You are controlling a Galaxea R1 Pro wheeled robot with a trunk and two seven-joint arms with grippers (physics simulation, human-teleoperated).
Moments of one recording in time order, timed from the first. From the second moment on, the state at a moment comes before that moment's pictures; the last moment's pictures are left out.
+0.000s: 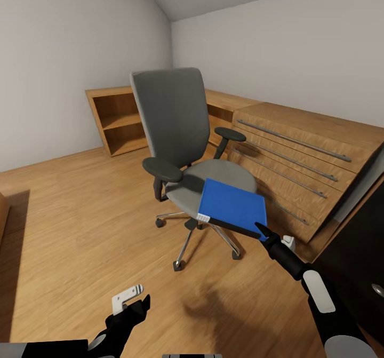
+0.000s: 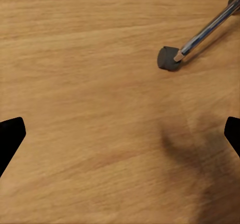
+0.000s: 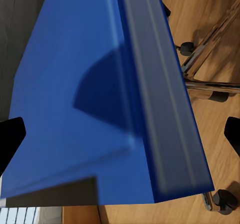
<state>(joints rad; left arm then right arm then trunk) -0.72 0.49 -1.69 -1.45 1.65 -0.59 0.92 -0.49 -0.08 -0.32 -0.93 -0.91 0.54 0.49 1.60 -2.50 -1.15</state>
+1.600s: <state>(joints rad) -0.72 0.48 -1.69 -1.44 1.65 -0.59 0.92 -0.49 -0.08 -0.32 -0.93 -0.91 0.54 0.49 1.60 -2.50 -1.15</state>
